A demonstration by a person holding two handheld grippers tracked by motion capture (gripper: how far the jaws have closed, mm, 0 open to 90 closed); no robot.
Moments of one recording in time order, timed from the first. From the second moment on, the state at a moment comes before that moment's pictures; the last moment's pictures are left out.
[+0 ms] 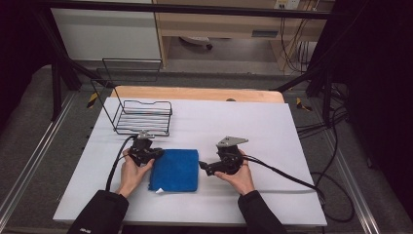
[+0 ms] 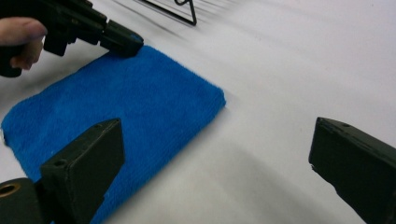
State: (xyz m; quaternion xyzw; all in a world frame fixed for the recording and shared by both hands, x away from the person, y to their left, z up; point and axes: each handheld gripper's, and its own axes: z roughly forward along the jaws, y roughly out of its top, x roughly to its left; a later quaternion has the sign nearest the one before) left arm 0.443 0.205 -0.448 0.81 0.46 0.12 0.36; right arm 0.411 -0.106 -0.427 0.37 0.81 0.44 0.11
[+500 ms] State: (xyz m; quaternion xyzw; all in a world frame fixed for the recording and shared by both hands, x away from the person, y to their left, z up) left arm 0.443 0.206 -0.449 0.81 0.45 0.12 0.36; right arm 0.450 -0.065 -0.441 0.41 0.80 0.42 0.09
